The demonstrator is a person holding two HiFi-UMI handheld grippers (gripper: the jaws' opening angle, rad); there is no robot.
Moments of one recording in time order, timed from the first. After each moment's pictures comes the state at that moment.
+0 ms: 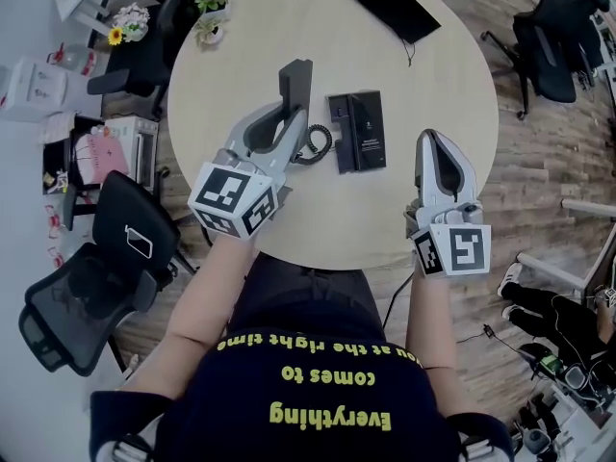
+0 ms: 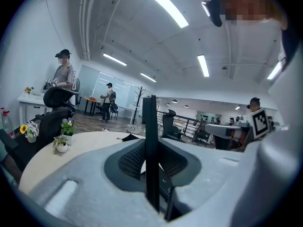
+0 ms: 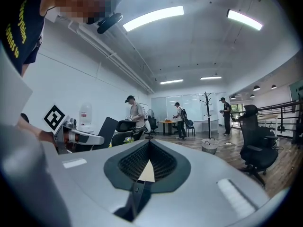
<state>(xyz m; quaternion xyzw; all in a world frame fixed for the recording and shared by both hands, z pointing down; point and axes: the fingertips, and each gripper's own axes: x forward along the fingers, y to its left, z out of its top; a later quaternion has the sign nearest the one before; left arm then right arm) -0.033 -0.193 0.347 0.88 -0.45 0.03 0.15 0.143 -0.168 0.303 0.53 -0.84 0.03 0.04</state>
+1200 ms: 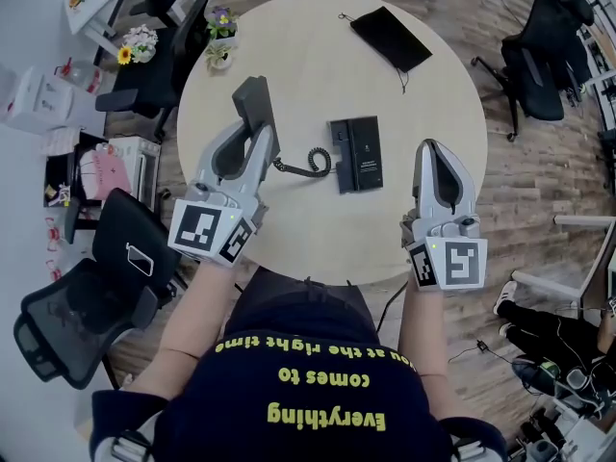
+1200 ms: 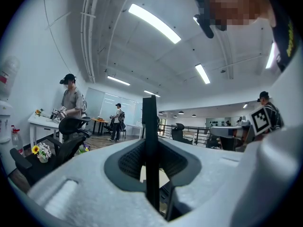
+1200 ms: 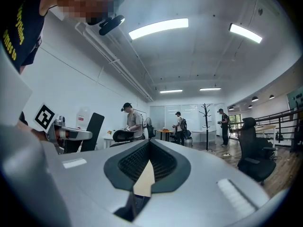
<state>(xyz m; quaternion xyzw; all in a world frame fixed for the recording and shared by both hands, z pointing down) -0.094 -0.175 0.276 0.86 -0.51 -0.03 0.06 0.129 -0.162 0.242 0.55 -0.83 -0.02 0.01</state>
